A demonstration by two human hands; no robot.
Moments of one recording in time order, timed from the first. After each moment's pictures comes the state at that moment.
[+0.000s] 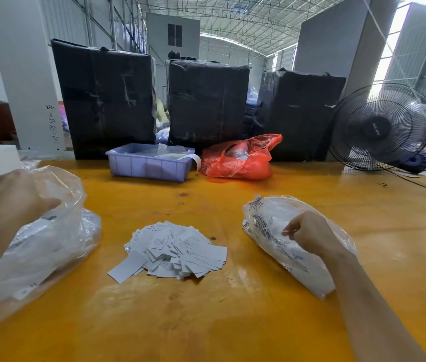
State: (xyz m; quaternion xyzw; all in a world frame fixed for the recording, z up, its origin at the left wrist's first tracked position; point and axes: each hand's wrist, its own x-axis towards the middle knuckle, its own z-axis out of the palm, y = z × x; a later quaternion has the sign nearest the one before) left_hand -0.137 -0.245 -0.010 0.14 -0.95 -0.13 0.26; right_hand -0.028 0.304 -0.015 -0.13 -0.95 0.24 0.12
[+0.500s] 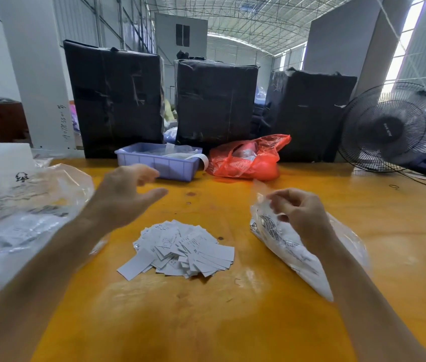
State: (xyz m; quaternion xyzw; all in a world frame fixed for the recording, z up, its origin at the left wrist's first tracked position) left_hand -0.017 -0.037 0.049 -0.13 -0.92 -0.29 0.25; right_hand -0.014 0.256 0.014 0.04 -0.78 0.58 0.22
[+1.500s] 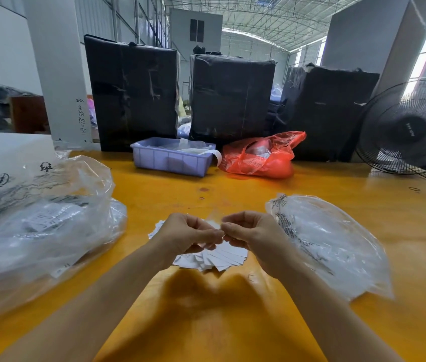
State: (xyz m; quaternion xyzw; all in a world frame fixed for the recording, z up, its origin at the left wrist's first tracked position) left_hand -0.020 0.005 -0.018 -0.08 -0.74 -0.66 -0.10; right_hand -0.005 0.174 -0.016 0.09 -0.73 0.68 0.01
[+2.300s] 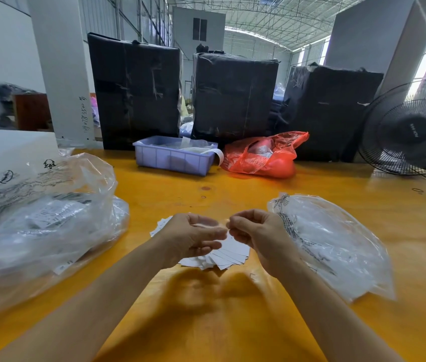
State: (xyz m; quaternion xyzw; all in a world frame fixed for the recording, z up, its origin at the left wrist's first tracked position) left_hand -0.021 0.009 -0.021 -0.04 -0.68 -0.72 -0.14; right_hand -0.010 0.173 -0.021 0.04 -0.69 0.72 0.06
